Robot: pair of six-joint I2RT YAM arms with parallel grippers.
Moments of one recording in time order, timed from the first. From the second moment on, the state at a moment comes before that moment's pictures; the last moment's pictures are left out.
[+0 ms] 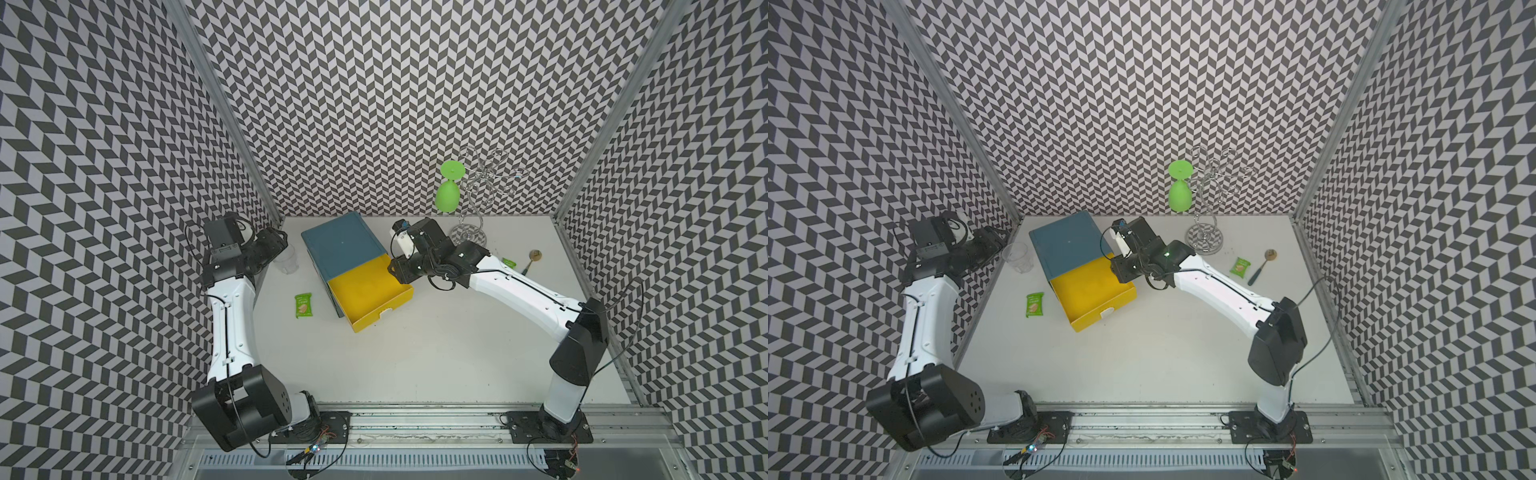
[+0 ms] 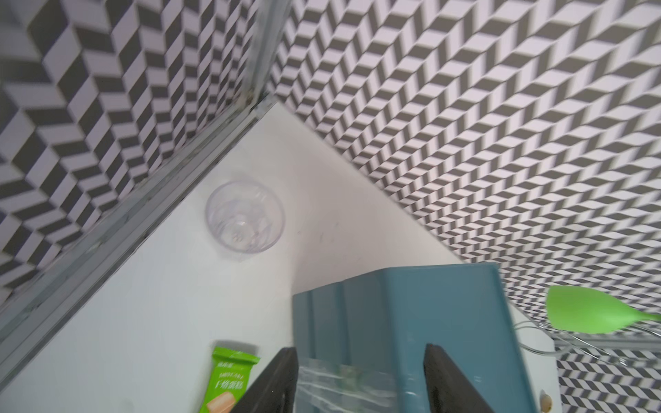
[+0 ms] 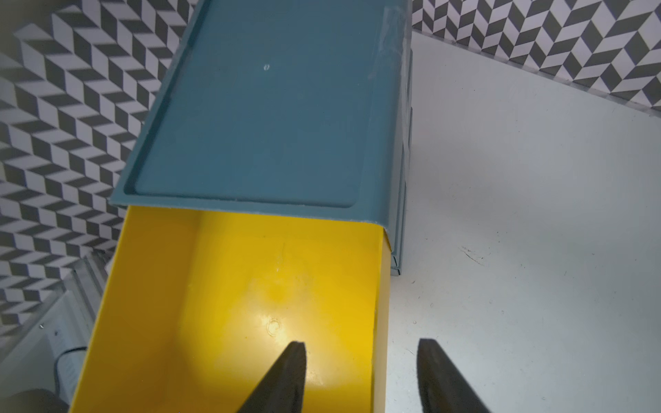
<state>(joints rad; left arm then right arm) 0.37 1.32 1.37 -0.59 0.44 -0.44 0.82 1.81 1.74 -0.66 -0.05 0.24</state>
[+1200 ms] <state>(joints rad) 0.12 1.78 1.64 -0.48 0.46 -0.25 0.90 1.32 0.59 0.62 -0.32 0.68</state>
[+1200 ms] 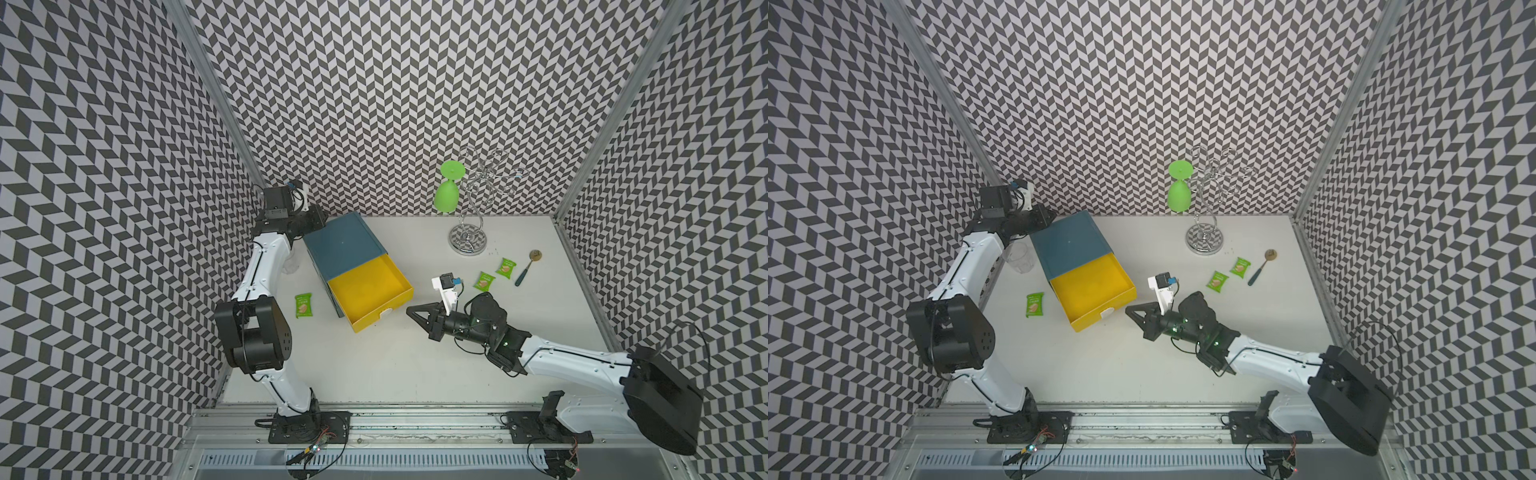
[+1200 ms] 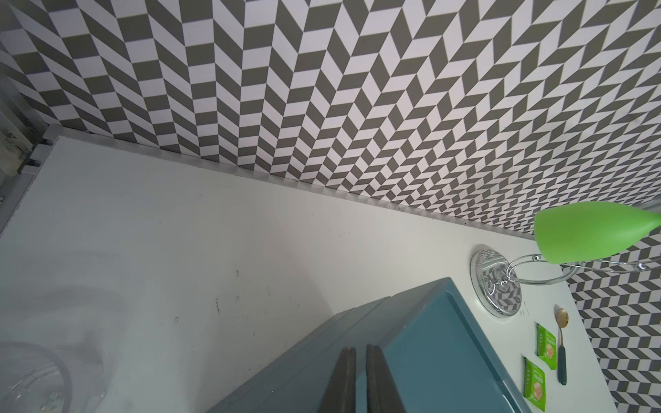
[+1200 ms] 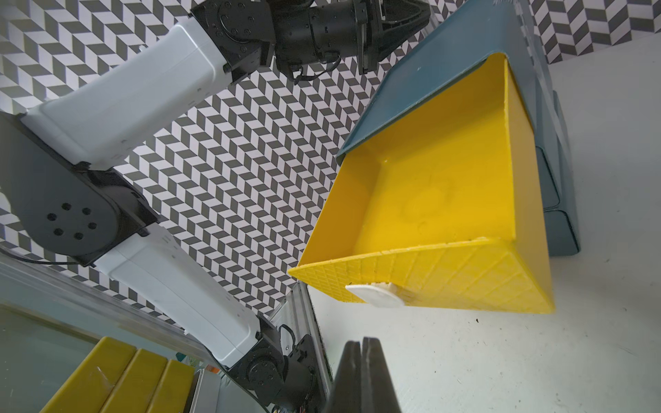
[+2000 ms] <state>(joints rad) 0.08 1.81 1.63 -0.41 0.48 -0.25 0.91 1.63 0.79 0.75 -0.35 0.75</state>
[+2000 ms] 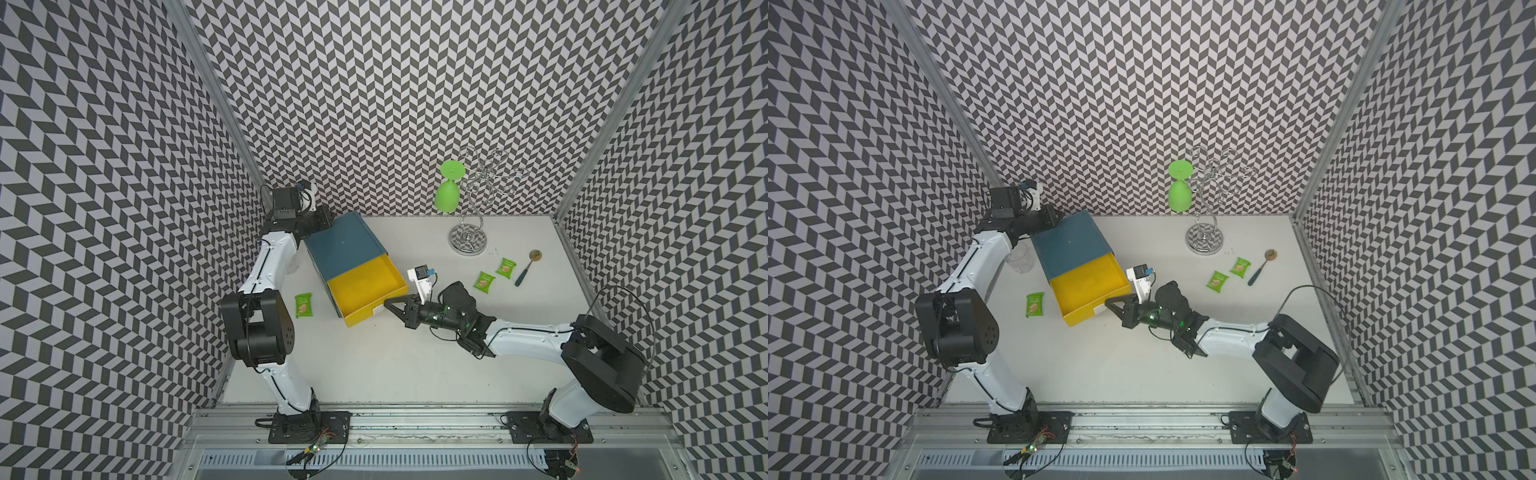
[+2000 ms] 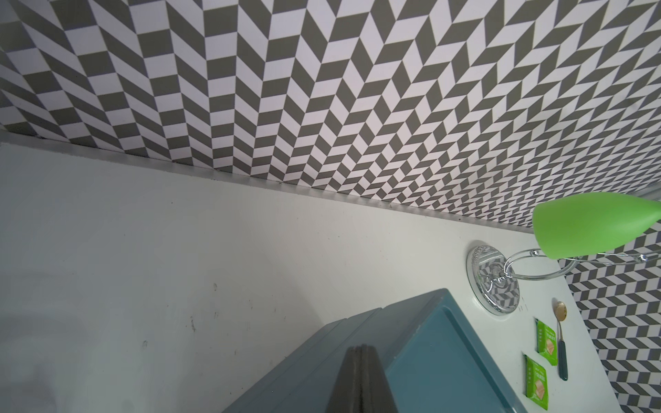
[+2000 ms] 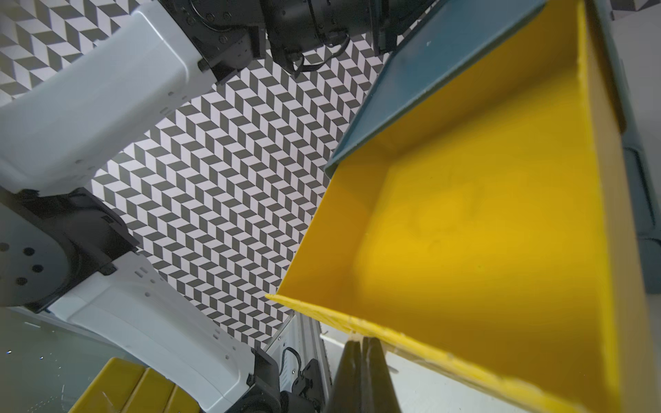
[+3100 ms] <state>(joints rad) 0.05 1.79 1.50 -0.20 0.56 -0.23 0.87 2.07 1.19 0.99 -0.35 0.89</state>
